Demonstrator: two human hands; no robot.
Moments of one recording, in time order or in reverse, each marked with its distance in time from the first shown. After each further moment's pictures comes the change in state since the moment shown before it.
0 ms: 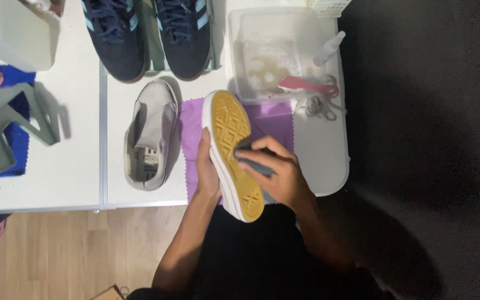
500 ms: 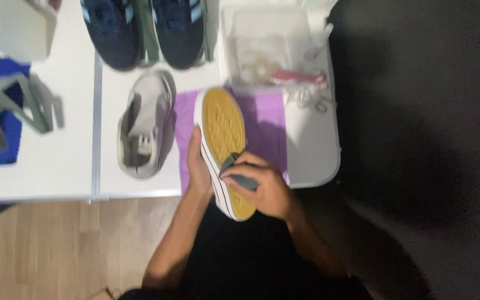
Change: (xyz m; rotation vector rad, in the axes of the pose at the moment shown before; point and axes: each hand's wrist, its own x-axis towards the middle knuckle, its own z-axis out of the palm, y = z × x) left_hand -0.017 -0.023 -0.039 -0.010 0.018 -0.073; right_hand -0.036 -0.044 0.008 0.097 0.006 0.077
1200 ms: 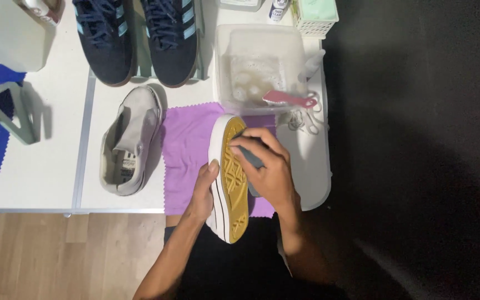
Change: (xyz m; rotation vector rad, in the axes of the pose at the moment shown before) left_hand -0.009 -0.028 0.026 0.324 -0.144 0.160; right_hand 0.056 0.030 -0.045 -0.144 0.249 -0.162
